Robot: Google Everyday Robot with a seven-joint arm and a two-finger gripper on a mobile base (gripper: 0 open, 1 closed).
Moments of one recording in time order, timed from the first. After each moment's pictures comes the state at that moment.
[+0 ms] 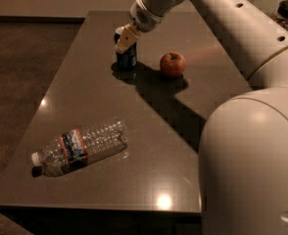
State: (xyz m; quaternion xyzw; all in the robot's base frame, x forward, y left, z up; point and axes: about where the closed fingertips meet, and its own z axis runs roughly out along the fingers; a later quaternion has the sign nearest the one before) arm 0.729 0.025 0.920 -0.50 0.80 0.15 0.29
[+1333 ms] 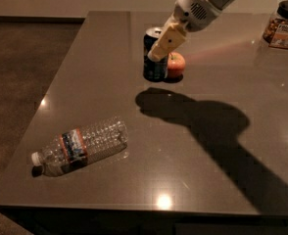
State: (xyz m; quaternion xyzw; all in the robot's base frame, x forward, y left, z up) arm 0.599 -0.056 0.974 -0.55 0.76 0.19 0.27
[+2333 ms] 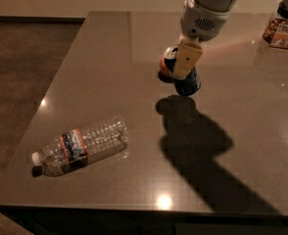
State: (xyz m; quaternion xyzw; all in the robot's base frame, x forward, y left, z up) arm 0.566 -0.111 0.953 -0.61 0.78 0.01 0.16
